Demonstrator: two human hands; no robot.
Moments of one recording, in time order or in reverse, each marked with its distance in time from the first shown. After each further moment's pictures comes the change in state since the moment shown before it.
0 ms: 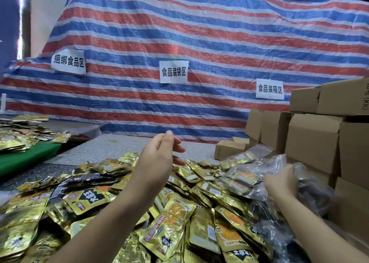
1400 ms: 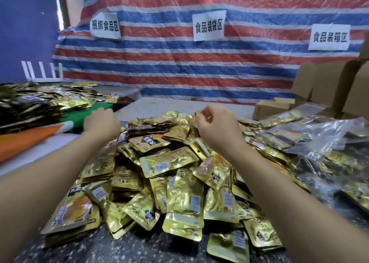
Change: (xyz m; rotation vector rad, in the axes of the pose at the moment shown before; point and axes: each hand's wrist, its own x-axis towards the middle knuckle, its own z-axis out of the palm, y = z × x) left_hand 0.044 -0.084 -0.229 1.577 0.226 -0.321; right_hand -0.222 -0.121 0.047 0.074 -0.496 -0.886
